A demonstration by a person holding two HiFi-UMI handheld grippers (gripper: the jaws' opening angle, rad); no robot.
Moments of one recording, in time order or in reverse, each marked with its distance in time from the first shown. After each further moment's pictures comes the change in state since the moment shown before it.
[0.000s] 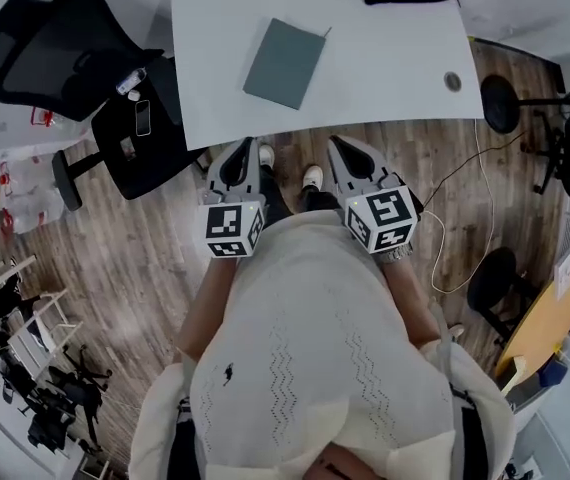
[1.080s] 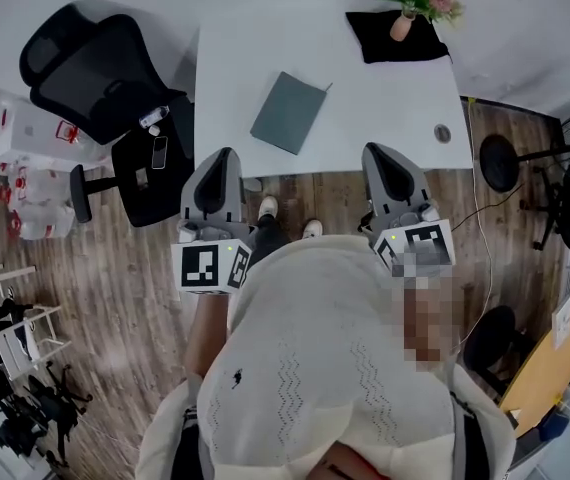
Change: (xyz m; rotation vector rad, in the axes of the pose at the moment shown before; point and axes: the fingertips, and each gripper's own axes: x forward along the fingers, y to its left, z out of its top) left arm -0.070 -0.024 0.157 0.091 -0.405 0.114; right arm -0.087 -0.024 0.131 -0.199 -0.348 -0.007
